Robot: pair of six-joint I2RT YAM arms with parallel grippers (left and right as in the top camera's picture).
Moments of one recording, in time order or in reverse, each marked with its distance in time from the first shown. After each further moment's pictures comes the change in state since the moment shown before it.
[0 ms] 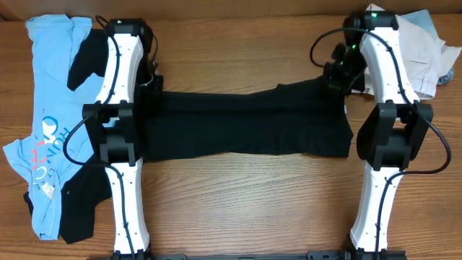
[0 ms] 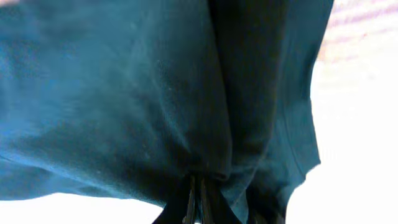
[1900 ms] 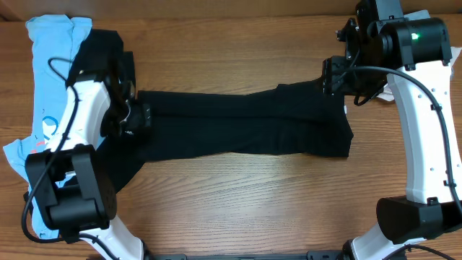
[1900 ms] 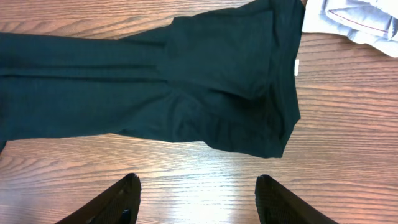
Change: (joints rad) left arm 0.154 -0.687 -1.014 0.637 0.126 -0.051; right arm 0.153 -0.618 -0.166 0.035 0.042 0.004
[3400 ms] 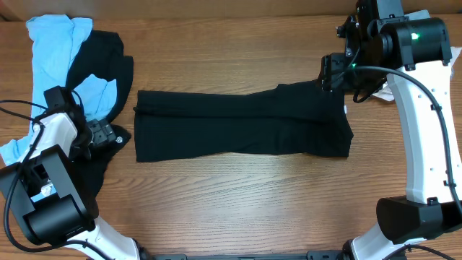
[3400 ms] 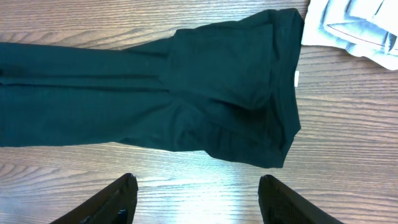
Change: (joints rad) left arm 0.272 -0.008 -0.228 0.370 -0.138 -0.035; right arm 0.000 0.000 0.000 0.035 0.000 -0.001
